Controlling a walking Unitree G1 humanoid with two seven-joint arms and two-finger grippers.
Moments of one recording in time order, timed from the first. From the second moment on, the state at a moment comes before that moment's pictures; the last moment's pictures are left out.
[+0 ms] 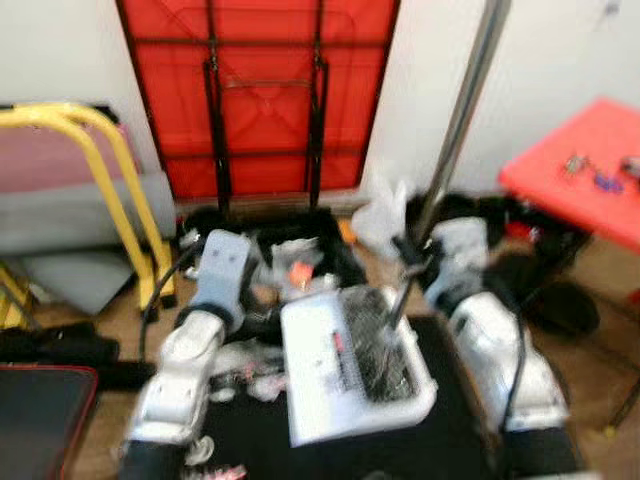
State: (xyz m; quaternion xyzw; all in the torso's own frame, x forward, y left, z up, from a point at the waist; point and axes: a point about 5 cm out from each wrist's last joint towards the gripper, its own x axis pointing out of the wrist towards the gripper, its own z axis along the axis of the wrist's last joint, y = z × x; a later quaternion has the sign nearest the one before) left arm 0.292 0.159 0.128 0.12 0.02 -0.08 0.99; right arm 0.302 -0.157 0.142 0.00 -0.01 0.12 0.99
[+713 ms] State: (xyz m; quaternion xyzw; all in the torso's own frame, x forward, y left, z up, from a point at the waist) left arm 0.291 0.157 0.127 0.12 0.01 -0.08 0.99; right arm 0.303 -0.162 0.145 0.00 -0.01 0.11 0.99
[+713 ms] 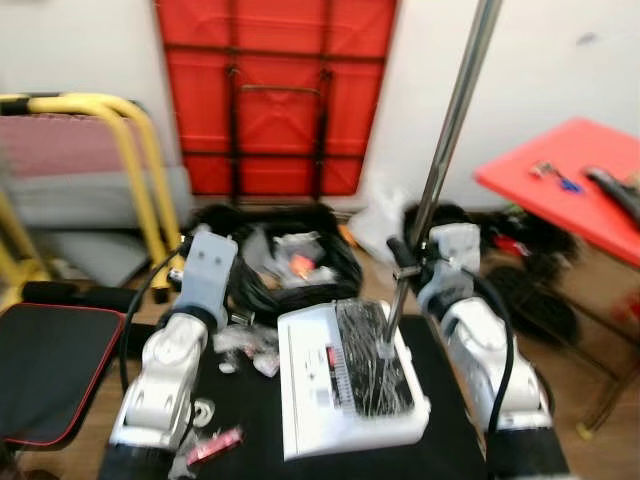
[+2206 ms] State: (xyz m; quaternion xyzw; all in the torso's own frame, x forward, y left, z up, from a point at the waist) left arm 0.288 0.148 0.130 0.13 0.01 -0.12 0.98; right arm 0.304 -0.179 0.143 0.00 -0.01 0.07 1.00
